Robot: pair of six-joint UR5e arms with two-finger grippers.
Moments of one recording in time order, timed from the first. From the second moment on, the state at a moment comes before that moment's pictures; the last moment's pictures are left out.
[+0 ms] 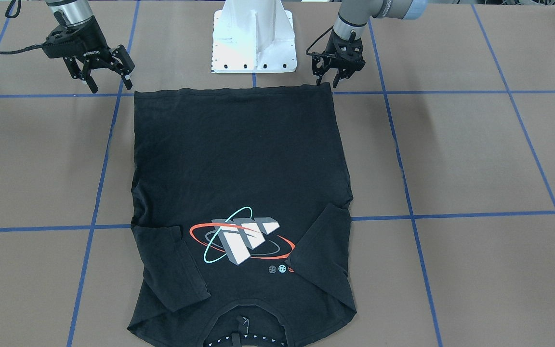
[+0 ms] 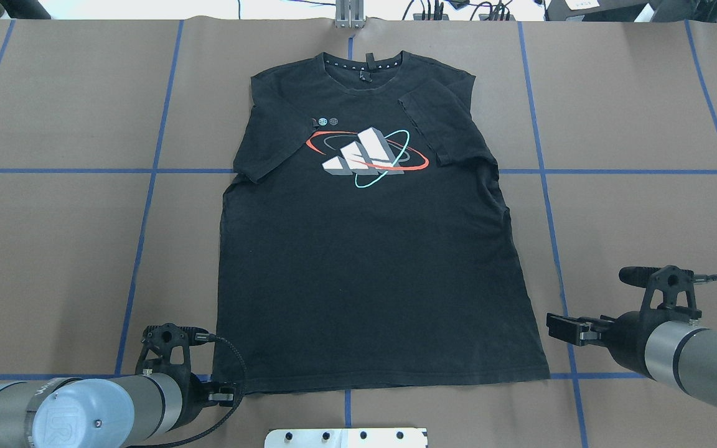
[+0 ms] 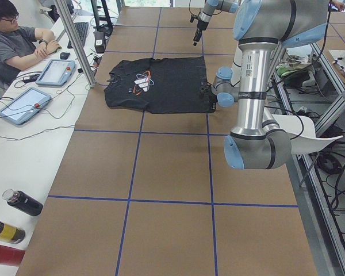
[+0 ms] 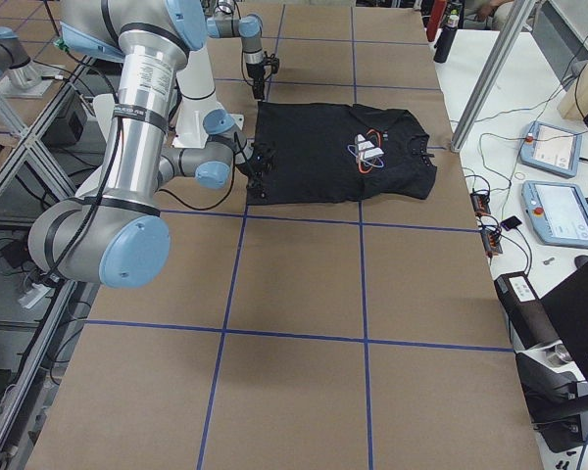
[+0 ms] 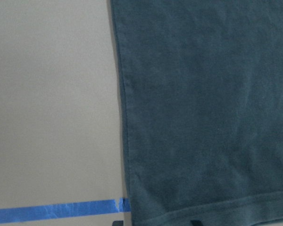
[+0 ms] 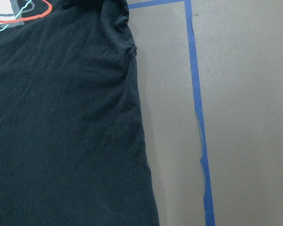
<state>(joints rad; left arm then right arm) -0.09 -1.66 -2.06 -1.94 -1.52 -1.47 0.21 -1.91 2.26 -0.96 1.38 1.47</state>
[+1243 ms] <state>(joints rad) -0.09 -1.67 -2.06 -1.94 -1.52 -1.47 0.19 -1.91 2.25 -0.96 1.35 1.50</state>
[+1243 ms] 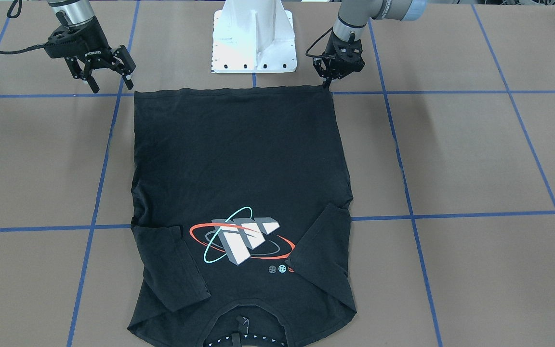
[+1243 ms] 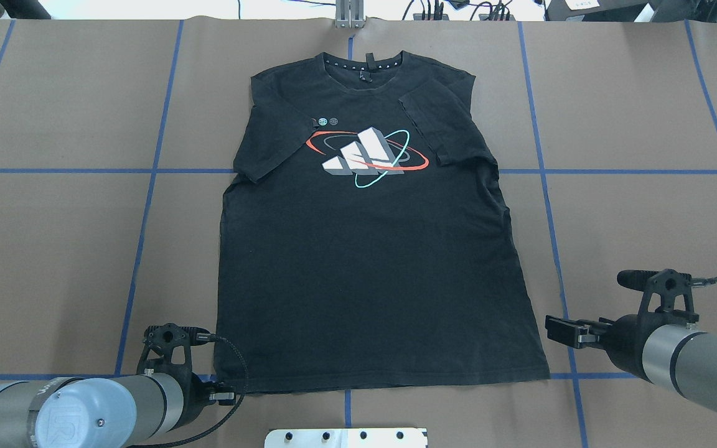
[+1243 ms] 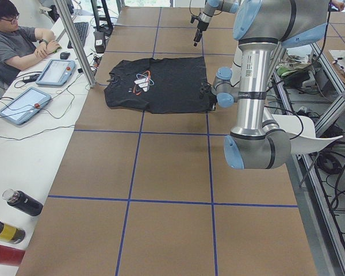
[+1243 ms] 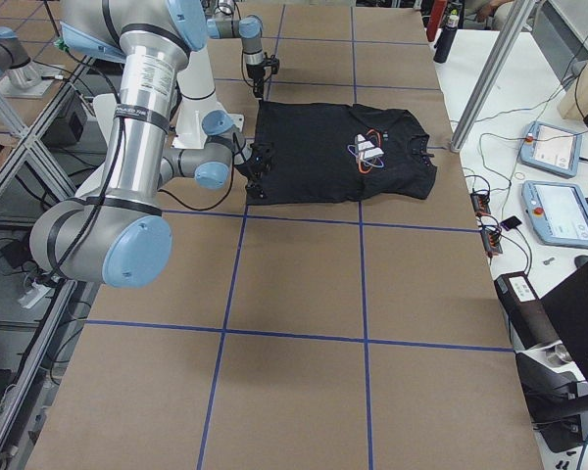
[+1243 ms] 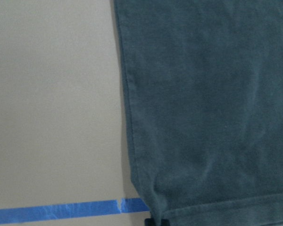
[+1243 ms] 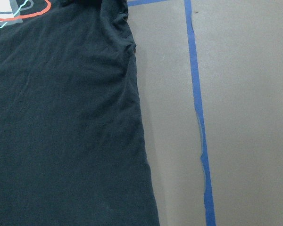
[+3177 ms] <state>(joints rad) -0.09 -1.66 -2.06 -1.94 -1.51 -1.47 -0.05 -1.86 2.08 -0.89 1.15 1.61</state>
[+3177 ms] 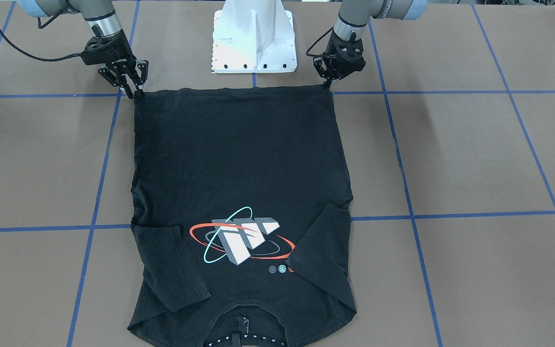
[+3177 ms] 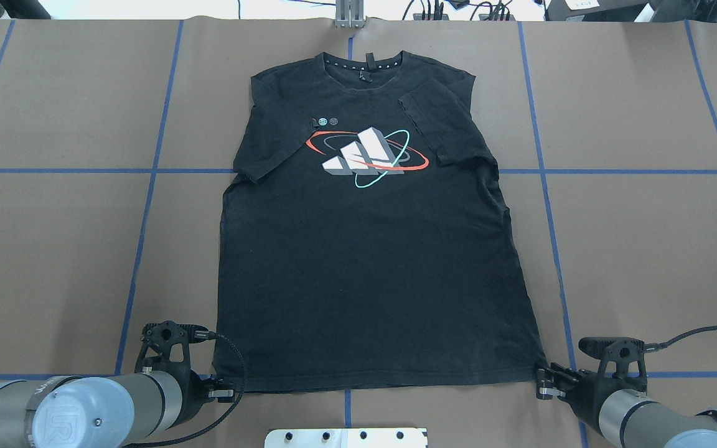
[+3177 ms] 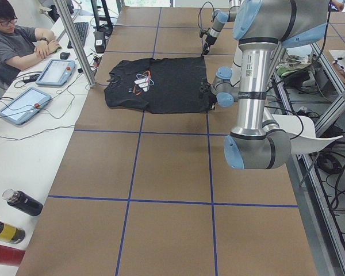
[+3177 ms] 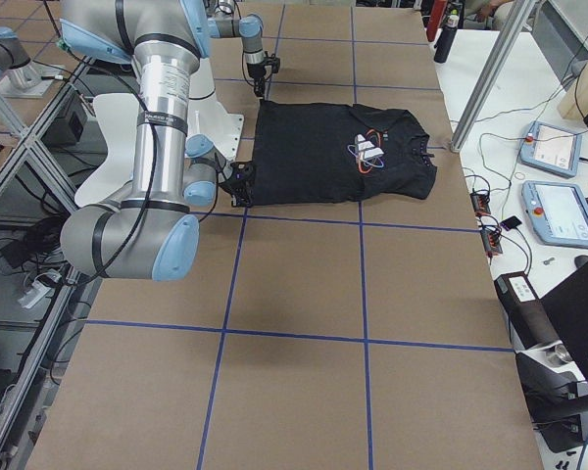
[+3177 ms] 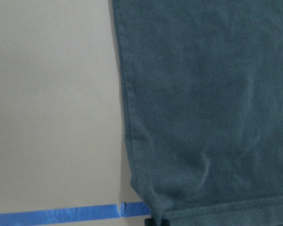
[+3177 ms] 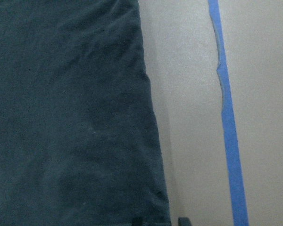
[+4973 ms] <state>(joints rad) -0.43 -1.82 -2.30 -1.67 -1.86 -1.07 0.45 -1.79 2.35 -0.98 1.86 1.47</state>
